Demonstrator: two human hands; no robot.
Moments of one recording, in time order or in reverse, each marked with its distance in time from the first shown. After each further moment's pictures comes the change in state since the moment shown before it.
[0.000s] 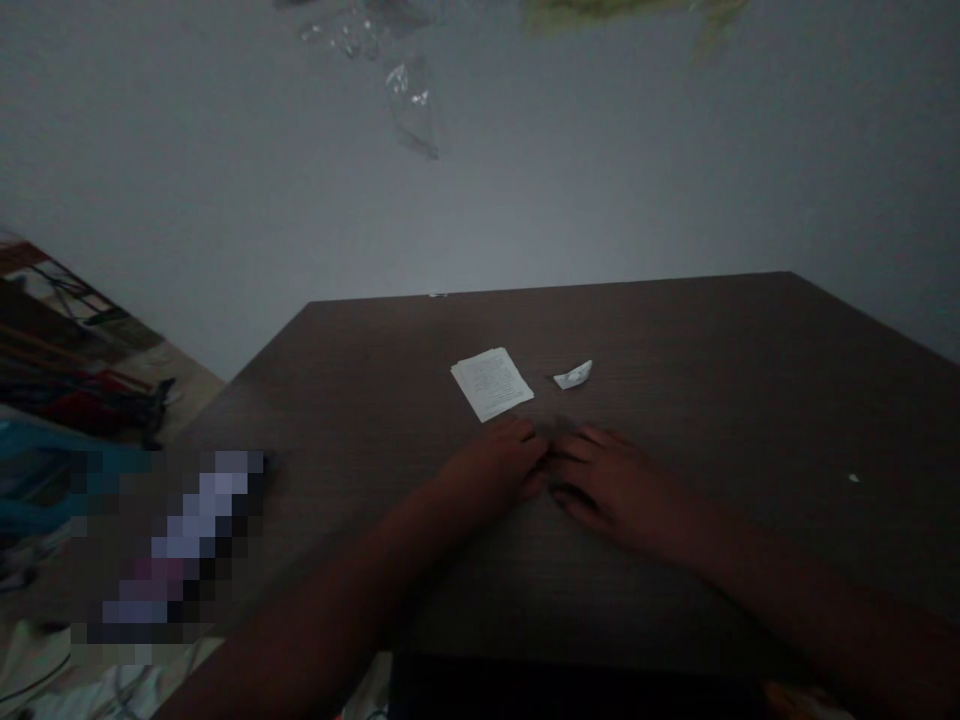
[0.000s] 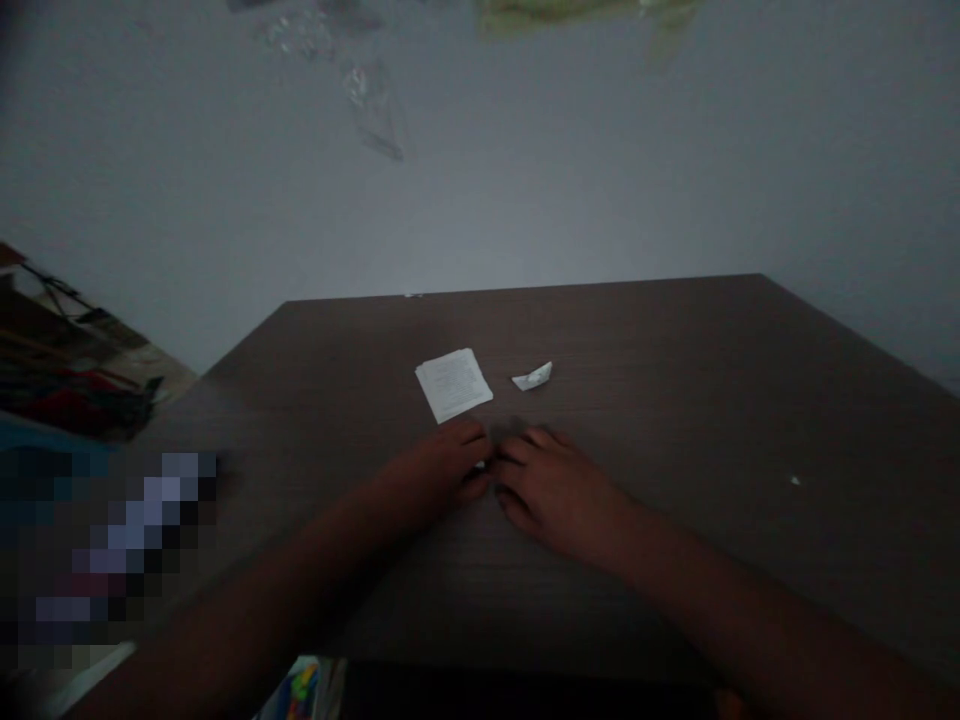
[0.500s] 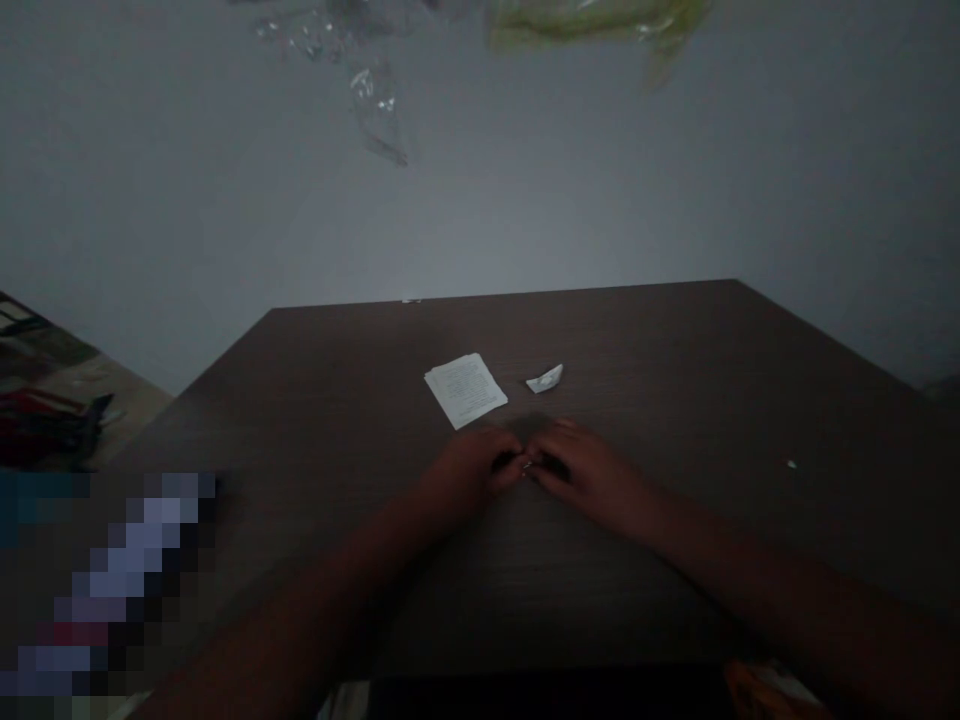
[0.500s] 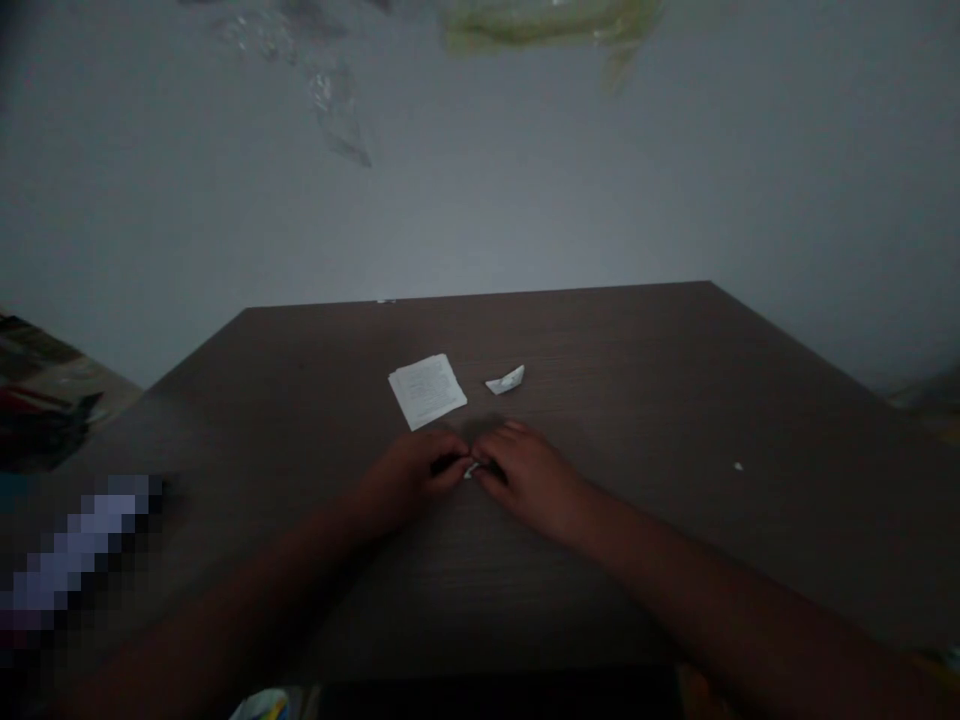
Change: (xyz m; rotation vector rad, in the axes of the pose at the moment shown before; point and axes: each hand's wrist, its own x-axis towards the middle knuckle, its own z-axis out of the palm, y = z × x) left_hand 0.007 -0.021 0.015 -0.365 0.143 -0.017; right_hand 0.012 0.016 0.011 0.304 0.199 0.141
